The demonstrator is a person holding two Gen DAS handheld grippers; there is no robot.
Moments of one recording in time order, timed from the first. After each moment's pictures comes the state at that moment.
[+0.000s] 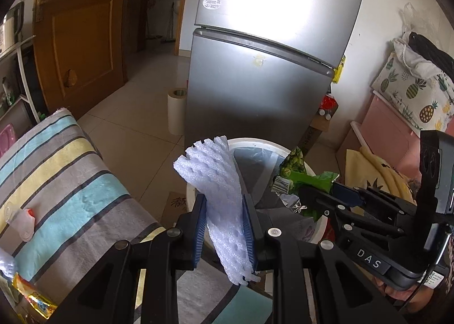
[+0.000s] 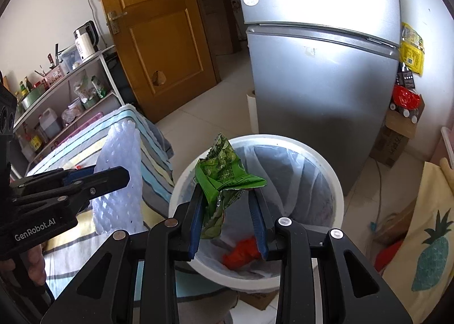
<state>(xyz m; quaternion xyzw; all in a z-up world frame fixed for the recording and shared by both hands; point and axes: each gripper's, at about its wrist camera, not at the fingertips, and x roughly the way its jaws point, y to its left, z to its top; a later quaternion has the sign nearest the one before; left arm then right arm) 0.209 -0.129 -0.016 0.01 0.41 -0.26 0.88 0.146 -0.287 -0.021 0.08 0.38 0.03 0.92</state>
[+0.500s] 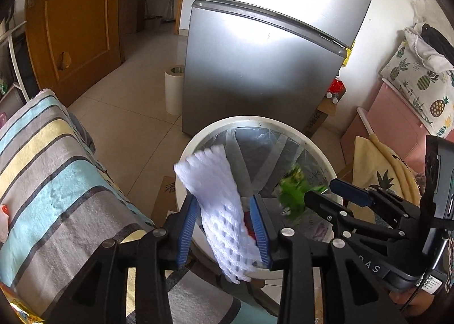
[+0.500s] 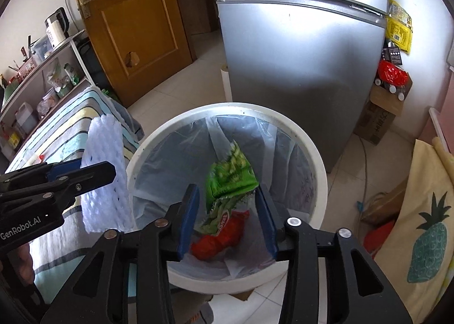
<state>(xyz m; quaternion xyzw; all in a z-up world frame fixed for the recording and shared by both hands) 0.236 -0.153 -0.052 0.02 0.45 -0.25 0.86 0.161 -0.312 -0.059 0.09 0.43 -0.01 0.90</state>
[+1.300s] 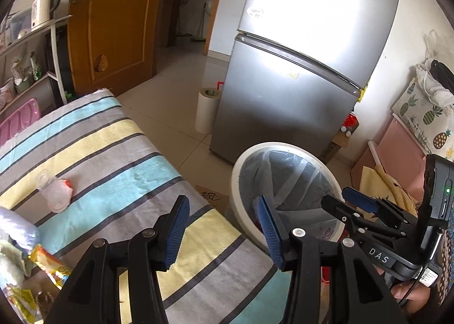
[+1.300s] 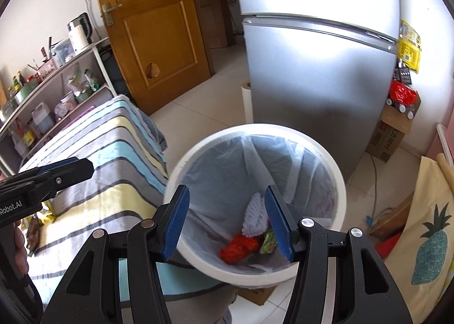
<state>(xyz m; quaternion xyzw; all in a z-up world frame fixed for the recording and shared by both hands) 0.195 -0.055 -0.006 -0.04 0.40 -0.18 0.90 0.142 -0.267 -0.022 0.08 0.38 0.03 0.92</state>
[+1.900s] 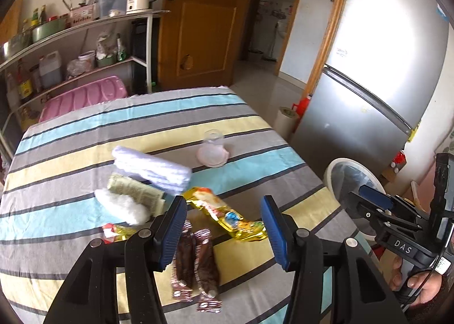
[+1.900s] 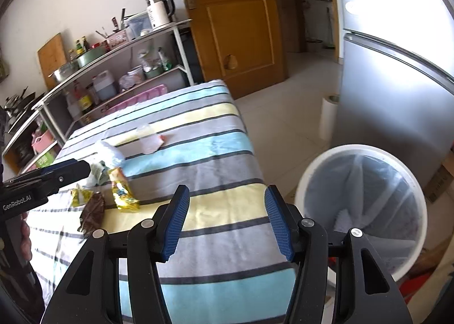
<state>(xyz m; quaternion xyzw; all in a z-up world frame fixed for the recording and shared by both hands) 0.118 0.107 0.002 -0.09 0.38 -0.02 0.92 0.140 -0.135 -0.013 0.03 0.37 0.21 0.90</state>
